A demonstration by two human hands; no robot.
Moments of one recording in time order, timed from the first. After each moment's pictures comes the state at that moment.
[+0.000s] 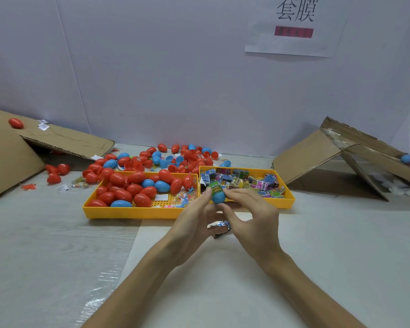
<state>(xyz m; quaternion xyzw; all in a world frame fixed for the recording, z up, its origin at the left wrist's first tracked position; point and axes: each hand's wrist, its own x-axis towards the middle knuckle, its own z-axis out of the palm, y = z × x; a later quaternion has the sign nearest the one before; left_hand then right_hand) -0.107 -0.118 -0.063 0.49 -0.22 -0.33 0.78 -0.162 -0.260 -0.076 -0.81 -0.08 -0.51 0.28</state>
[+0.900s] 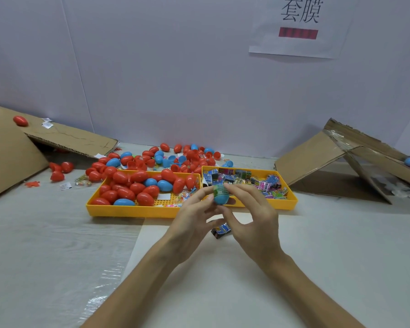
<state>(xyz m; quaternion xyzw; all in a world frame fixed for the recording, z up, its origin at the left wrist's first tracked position) -0.097 -0.115 -0.068 0.49 -0.21 -0.28 0.80 -0.162 -0.258 -0.078 -0.82 -0.11 -0.50 0.24</state>
